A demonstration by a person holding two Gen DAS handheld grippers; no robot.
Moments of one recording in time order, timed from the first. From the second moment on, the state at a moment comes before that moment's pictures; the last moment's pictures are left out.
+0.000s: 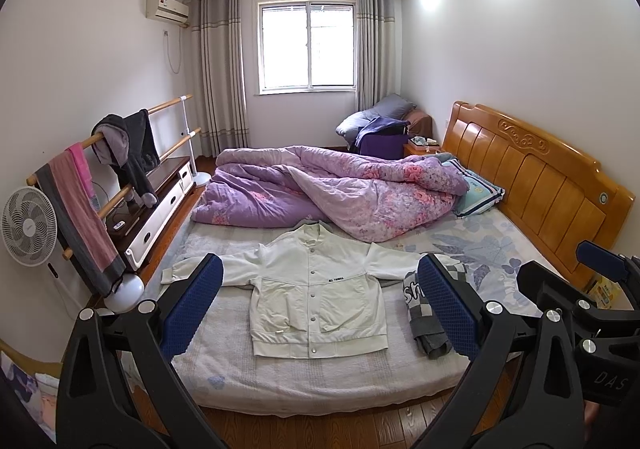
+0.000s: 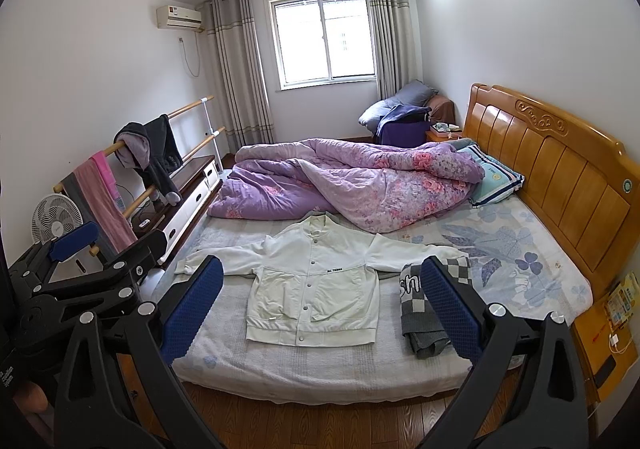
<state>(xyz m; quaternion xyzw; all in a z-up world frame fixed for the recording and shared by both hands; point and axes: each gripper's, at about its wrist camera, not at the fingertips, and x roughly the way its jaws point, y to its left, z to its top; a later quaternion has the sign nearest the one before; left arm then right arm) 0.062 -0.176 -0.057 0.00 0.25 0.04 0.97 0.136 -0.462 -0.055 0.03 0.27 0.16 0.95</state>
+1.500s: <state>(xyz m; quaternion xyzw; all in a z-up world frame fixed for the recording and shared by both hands) 0.072 -0.178 -0.059 0.01 0.24 0.04 0.97 0.140 -0.457 -0.055 0.03 0.28 0.15 0.95</state>
